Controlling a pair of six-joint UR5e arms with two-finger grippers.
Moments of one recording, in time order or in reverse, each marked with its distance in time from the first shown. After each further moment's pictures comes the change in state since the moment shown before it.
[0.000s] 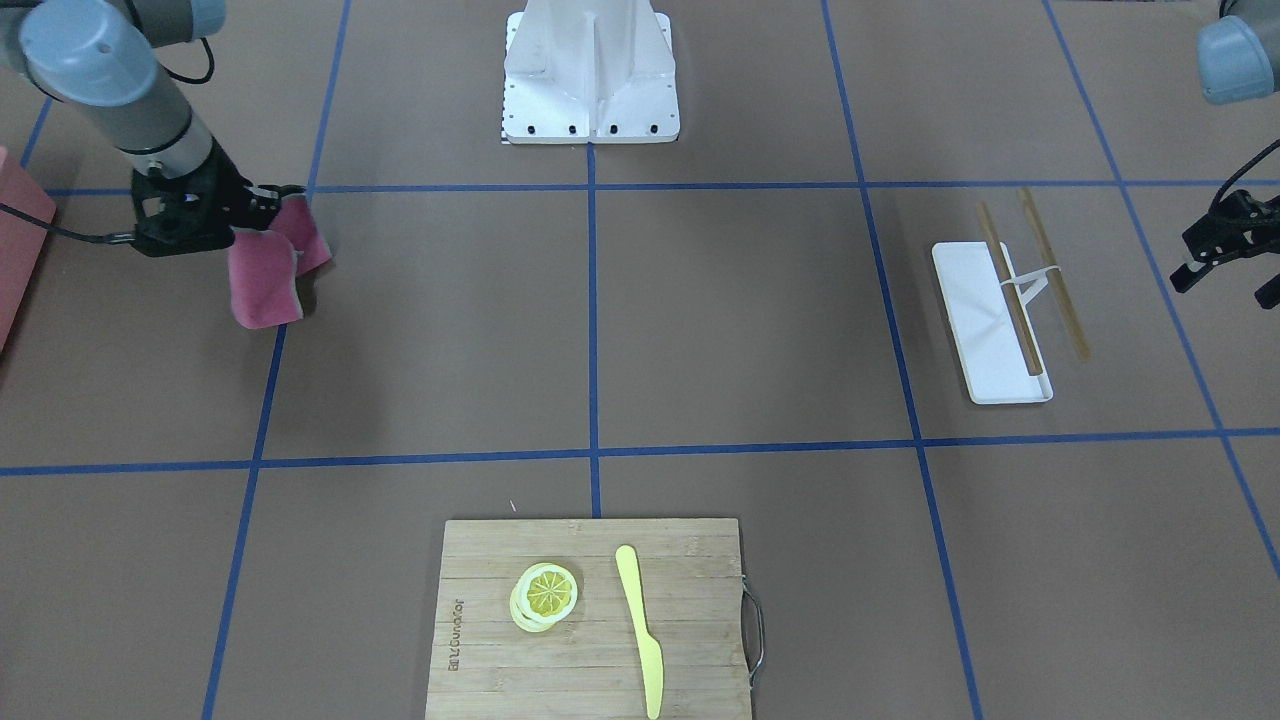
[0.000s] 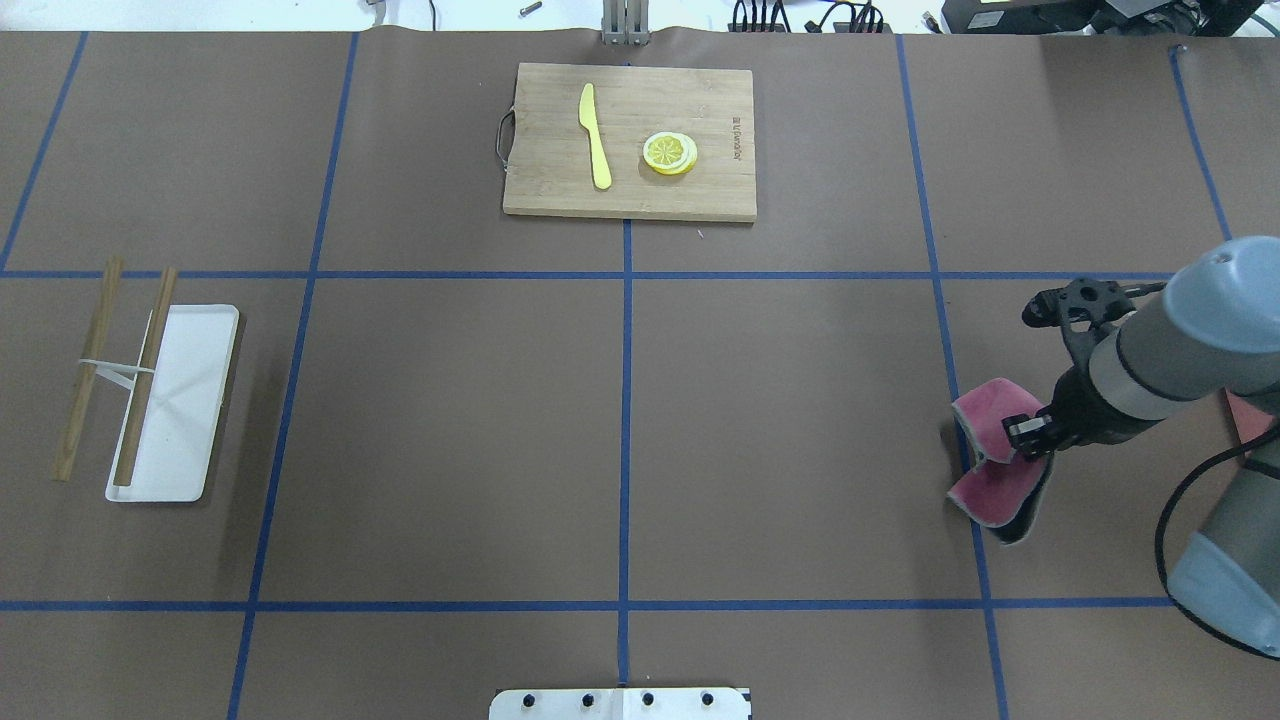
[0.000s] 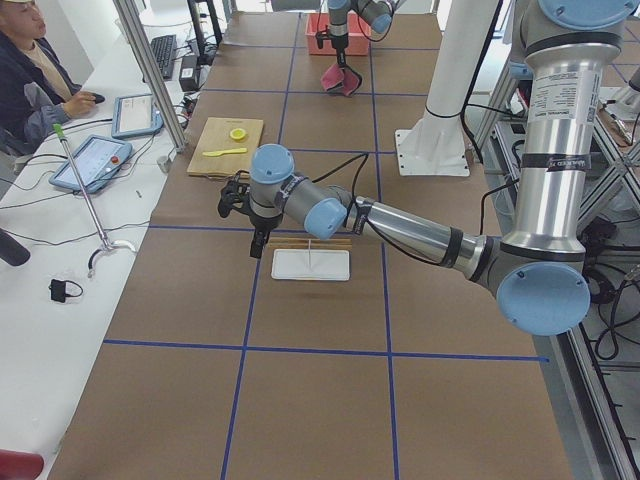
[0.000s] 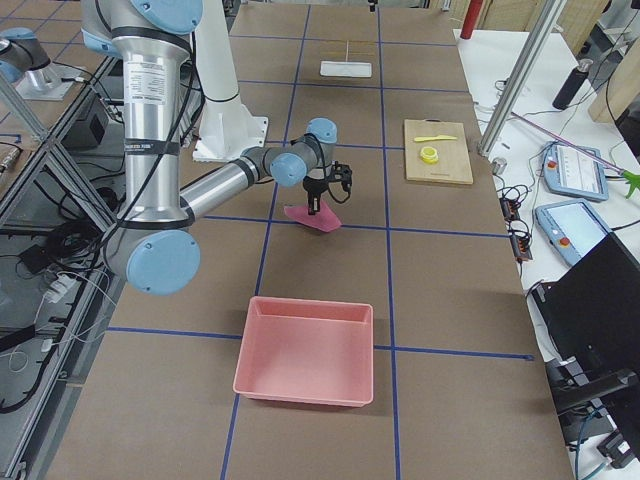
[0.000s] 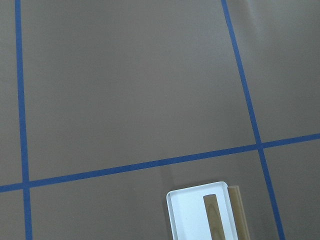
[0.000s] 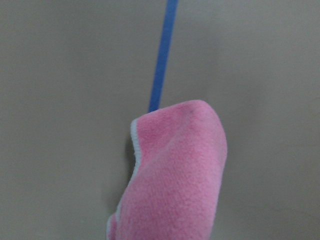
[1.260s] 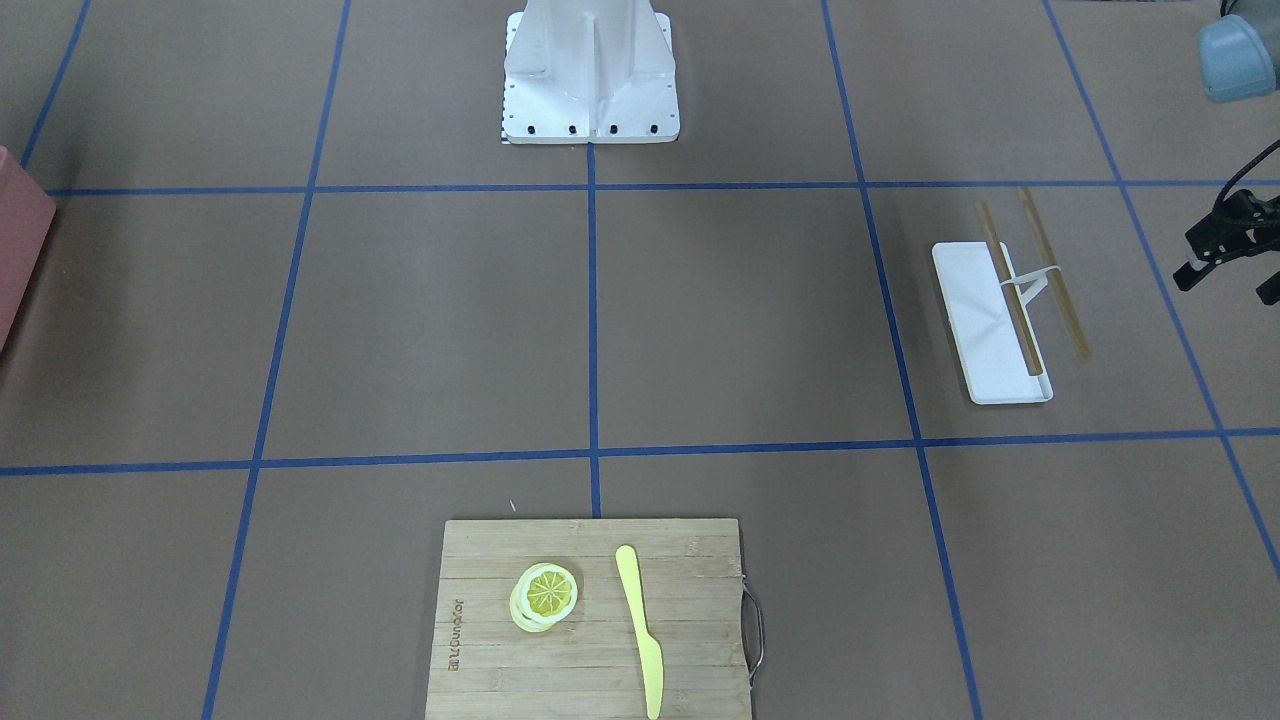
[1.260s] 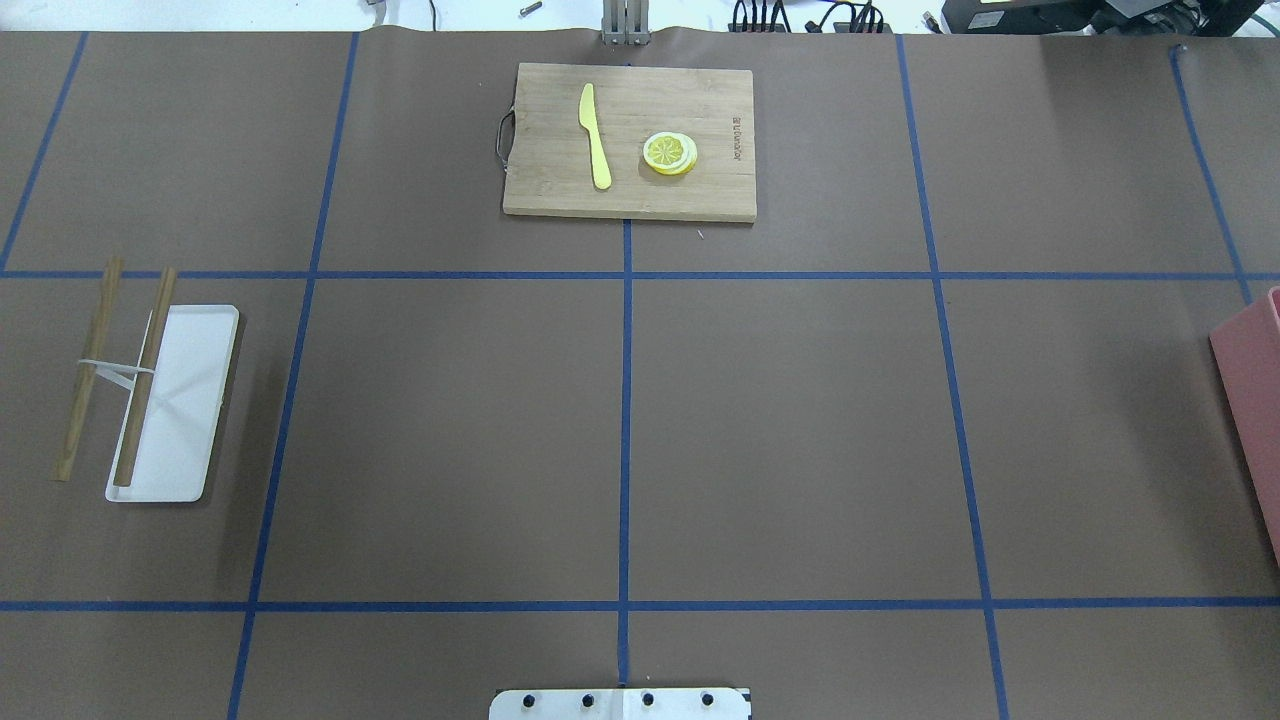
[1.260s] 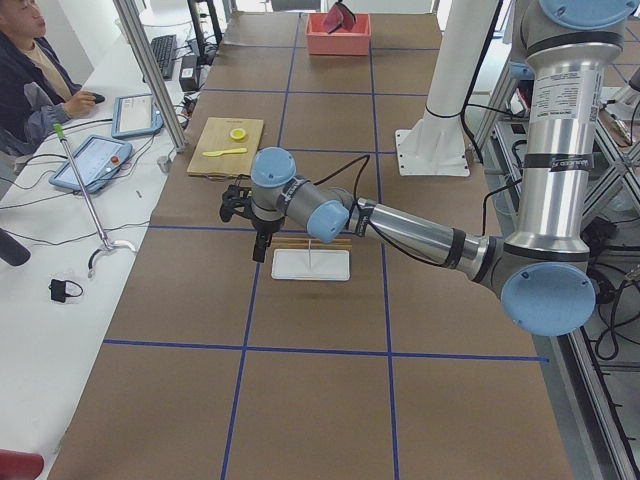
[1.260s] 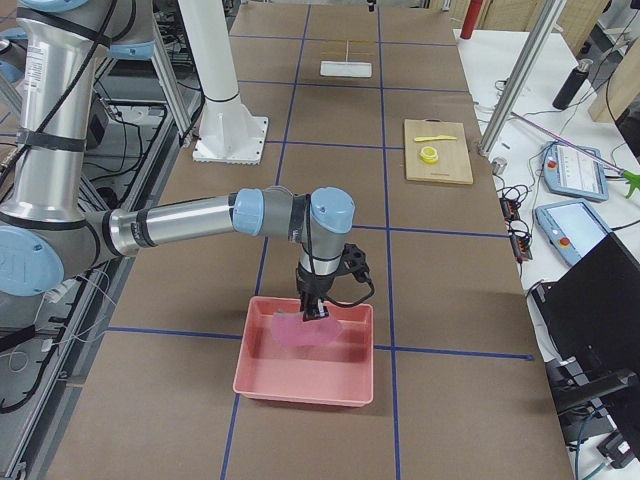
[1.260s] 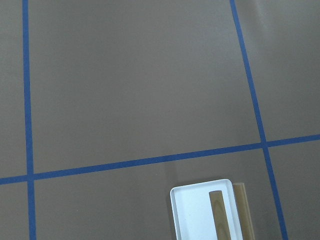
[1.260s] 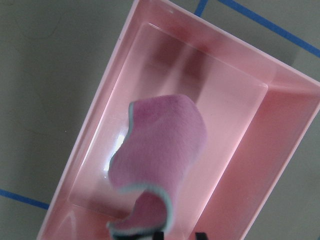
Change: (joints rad) left arm -0.002 0.014 -0.001 0.004 0.000 -0.012; right arm 0.737 -0.142 -0.106 -0.408 0.013 -1.214
